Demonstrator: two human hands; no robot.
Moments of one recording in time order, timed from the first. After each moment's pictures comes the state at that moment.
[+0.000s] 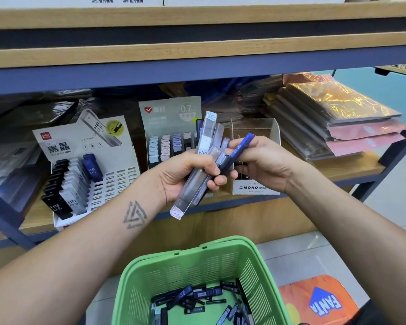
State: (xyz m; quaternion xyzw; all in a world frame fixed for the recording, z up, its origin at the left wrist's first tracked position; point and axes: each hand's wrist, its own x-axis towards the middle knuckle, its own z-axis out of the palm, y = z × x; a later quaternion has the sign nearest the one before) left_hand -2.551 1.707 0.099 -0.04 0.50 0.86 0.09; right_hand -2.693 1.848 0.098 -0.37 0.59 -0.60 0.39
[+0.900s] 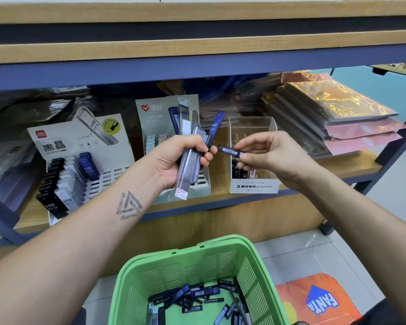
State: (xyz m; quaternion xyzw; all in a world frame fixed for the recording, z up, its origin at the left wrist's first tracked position) left_hand -2.560 1.695 0.111 -0.17 0.47 0.86 -0.06; right_hand -2.711 1.873 0.096 -0.39 0.67 -0.58 0.25
